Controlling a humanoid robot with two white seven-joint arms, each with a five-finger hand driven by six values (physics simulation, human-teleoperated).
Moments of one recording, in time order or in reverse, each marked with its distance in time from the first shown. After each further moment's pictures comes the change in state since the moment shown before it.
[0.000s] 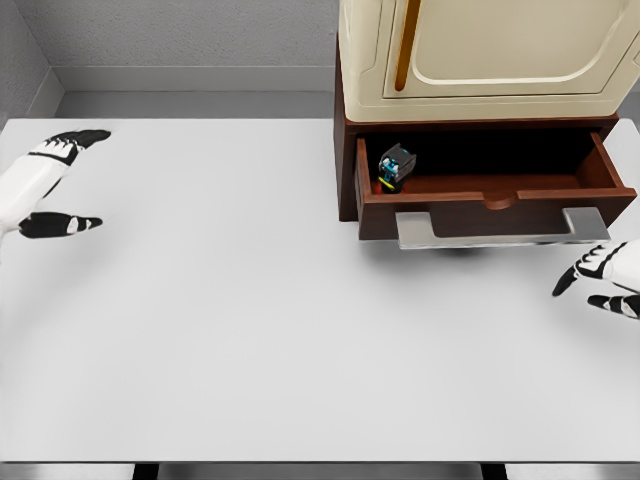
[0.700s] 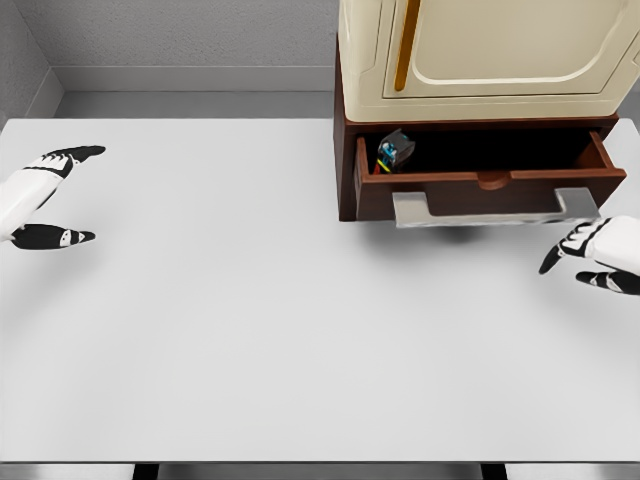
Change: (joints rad) left arm 0.000 -0.034 0.065 0.015 0.003 0.000 -0.111; right arm -0.215 0.009 0.160 0.026 0.081 0.018 -0.004
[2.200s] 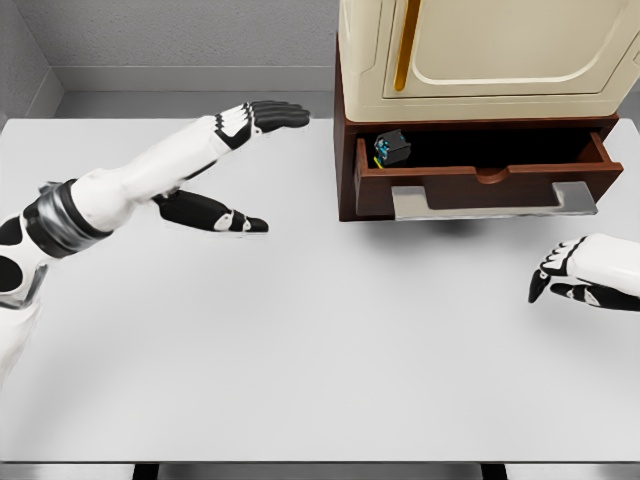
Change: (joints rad) left arm -0.250 0.103 -0.616 -0.349 0.614 0.163 -0.005; right arm -0.035 -0.042 0.125 -0.015 -0.108 -0.018 0.000
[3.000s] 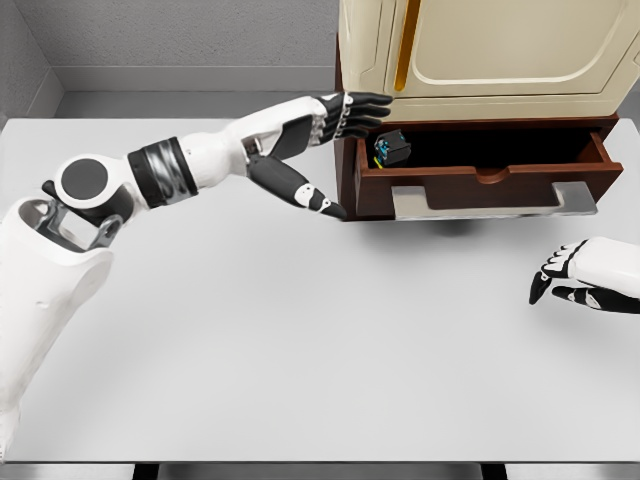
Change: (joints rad) left arm -0.224 -0.136 -0.204 0.103 0.338 0.722 -0.047; right arm 0.006 0.001 0.001 0.007 -0.002 0.000 0.000
